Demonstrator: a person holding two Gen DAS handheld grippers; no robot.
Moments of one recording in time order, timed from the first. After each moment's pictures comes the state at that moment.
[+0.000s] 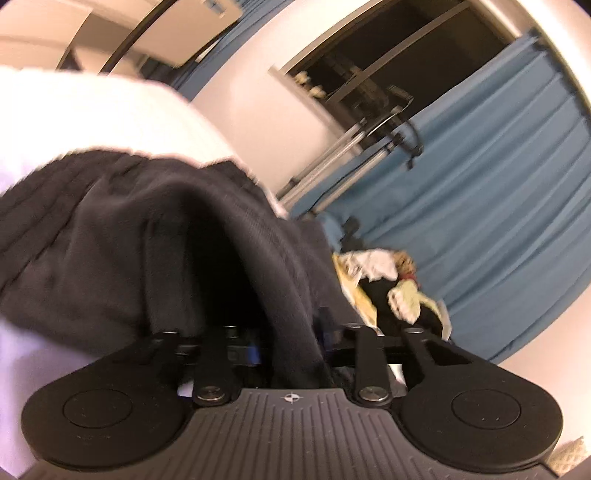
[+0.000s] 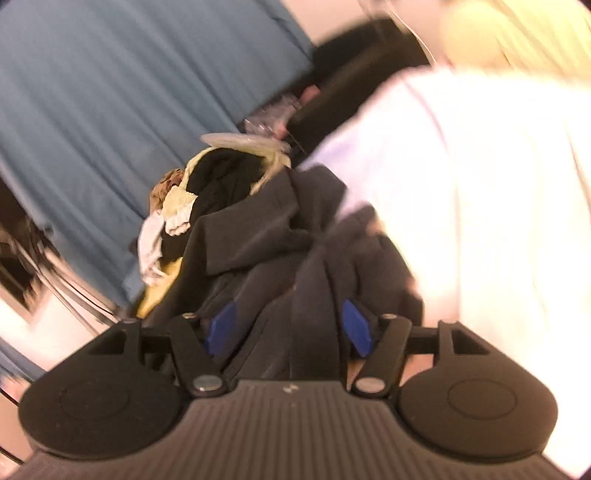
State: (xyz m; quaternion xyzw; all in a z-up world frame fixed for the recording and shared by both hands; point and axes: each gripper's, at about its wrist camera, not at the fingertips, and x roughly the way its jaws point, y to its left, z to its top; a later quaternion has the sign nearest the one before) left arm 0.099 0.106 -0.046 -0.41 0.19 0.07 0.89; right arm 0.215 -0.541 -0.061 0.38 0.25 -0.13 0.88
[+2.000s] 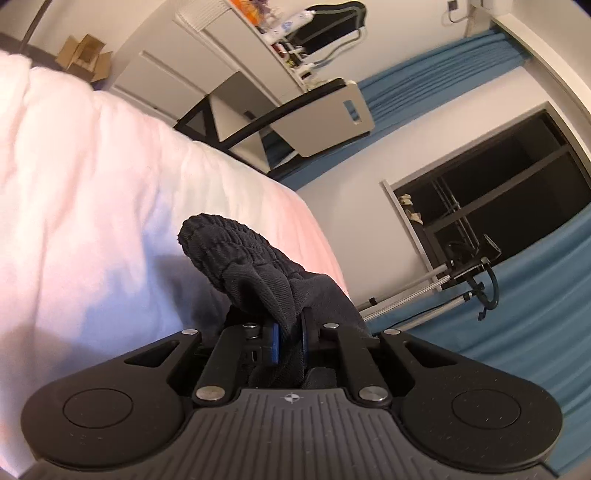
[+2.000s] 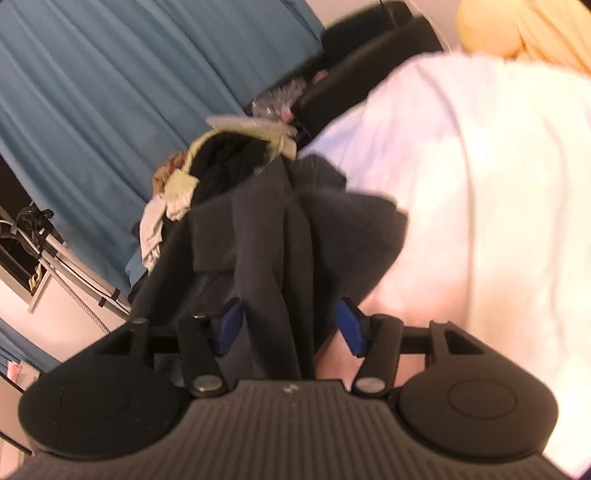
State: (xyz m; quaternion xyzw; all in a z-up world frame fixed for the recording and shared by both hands) left arm 0.024 0.179 -0.032 -0.52 0.07 0.26 0.81; right arm 0.255 -0.560 -0.073 0.35 0.26 -0.11 0.89
